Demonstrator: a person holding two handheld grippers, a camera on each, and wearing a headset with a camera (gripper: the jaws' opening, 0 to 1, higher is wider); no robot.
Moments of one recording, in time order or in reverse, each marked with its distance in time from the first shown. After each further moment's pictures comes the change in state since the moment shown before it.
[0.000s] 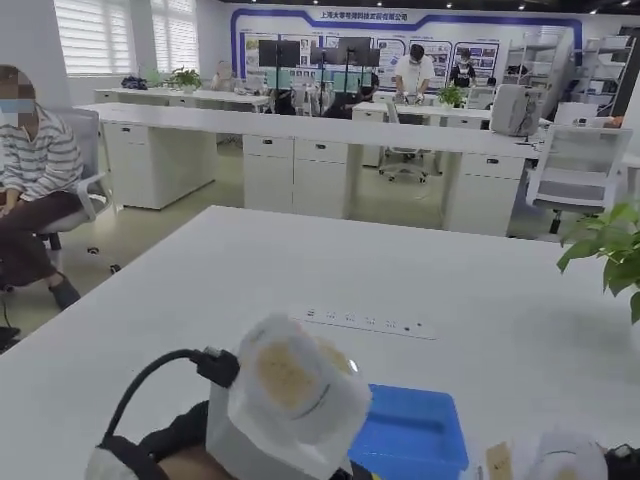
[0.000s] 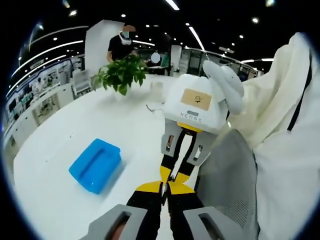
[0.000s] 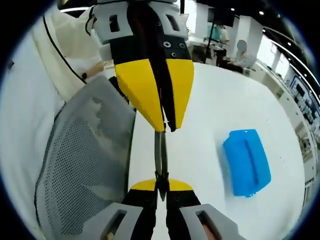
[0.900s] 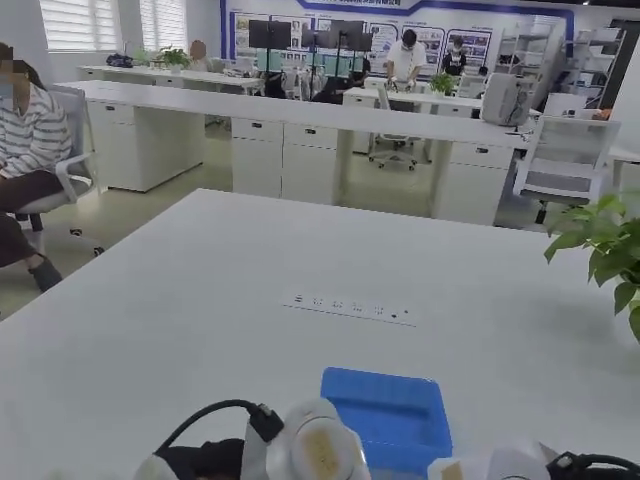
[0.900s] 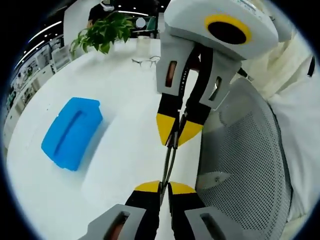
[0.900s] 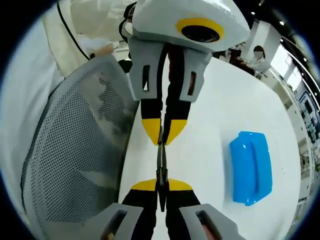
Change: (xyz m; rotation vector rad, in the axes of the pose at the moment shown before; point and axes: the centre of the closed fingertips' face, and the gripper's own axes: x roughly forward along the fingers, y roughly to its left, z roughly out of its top) left arm 0.054 0.009 -0.086 0.014 0.267 -0.143; right arm 0.019 -0.003 -0.014 -0.106 0.070 0.030
